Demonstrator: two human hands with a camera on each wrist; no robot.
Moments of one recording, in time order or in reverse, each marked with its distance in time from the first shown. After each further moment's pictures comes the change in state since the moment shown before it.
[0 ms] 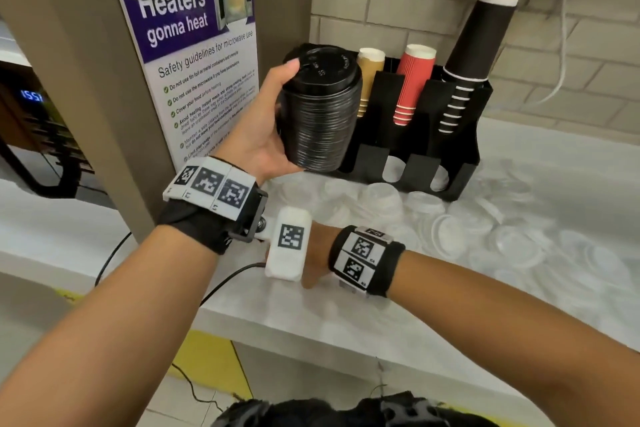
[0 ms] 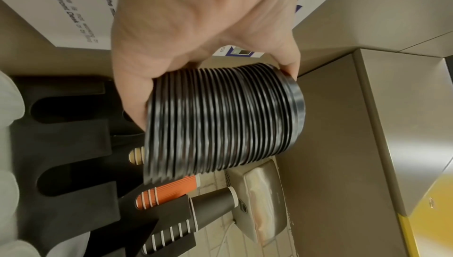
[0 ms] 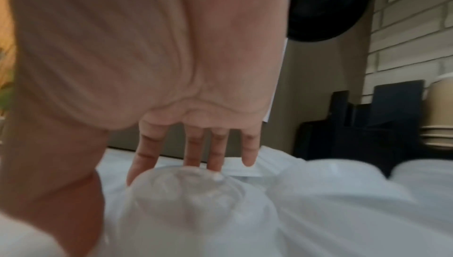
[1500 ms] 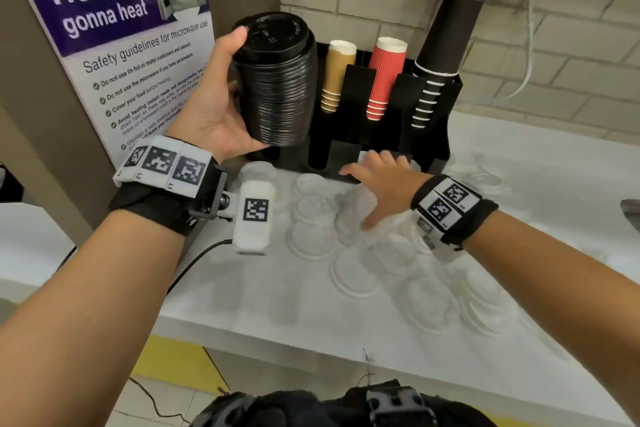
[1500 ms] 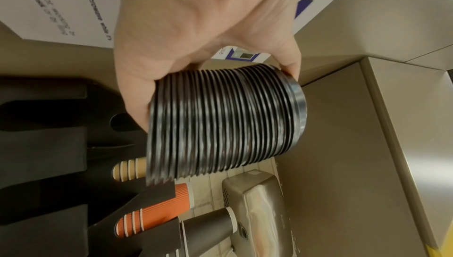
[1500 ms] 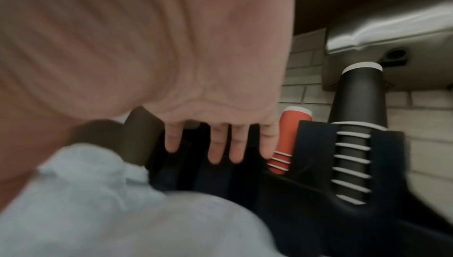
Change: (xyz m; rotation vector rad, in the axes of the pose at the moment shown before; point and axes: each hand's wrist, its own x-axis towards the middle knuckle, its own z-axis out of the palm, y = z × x) left_hand 0.009 0.014 0.018 -0.081 0.183 0.067; right_hand -0.092 0.137 0.033 0.158 0.183 0.544
